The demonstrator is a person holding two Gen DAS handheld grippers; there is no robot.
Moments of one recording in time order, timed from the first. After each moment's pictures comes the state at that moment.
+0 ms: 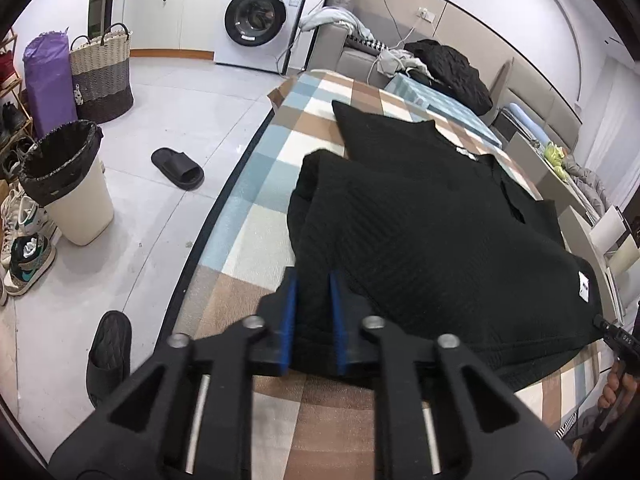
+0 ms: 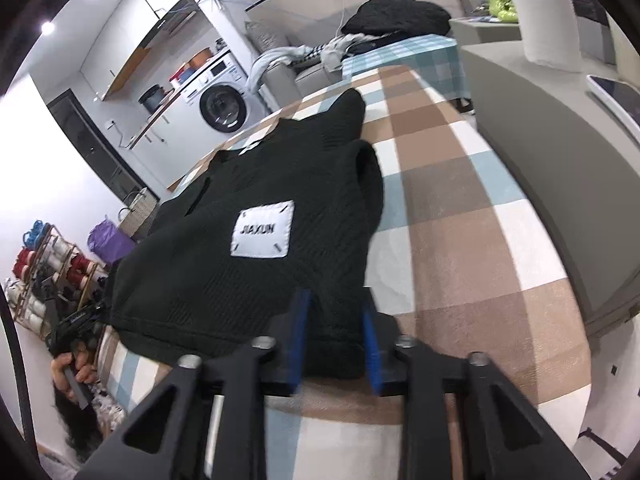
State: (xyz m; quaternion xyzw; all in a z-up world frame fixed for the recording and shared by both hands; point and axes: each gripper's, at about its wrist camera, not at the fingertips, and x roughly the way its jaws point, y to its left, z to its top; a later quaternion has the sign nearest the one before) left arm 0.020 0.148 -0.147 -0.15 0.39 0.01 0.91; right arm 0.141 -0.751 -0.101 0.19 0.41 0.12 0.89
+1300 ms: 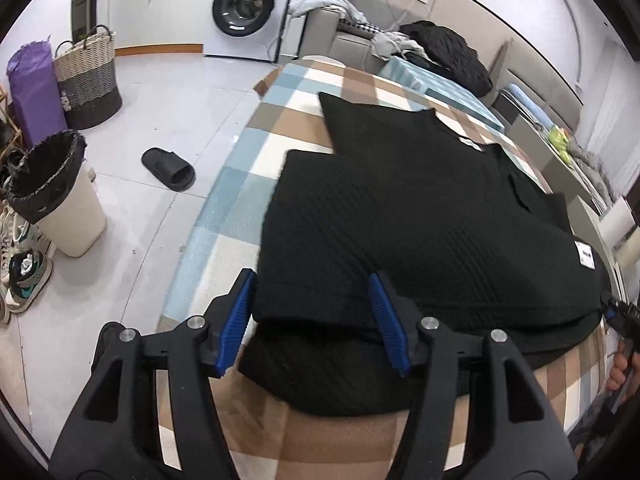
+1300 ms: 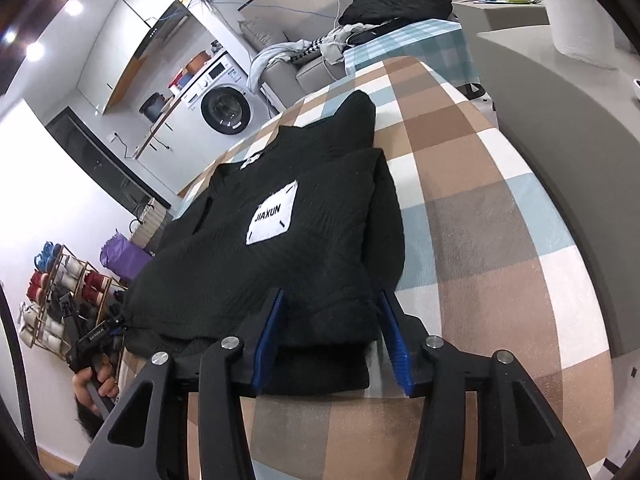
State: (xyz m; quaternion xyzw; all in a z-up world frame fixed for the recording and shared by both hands) left arm 0.083 0.129 -0.155 -0.12 0.42 -0.01 0.90; right arm 0.199 -0.748 -0.099 0.23 0.42 0.14 0.87
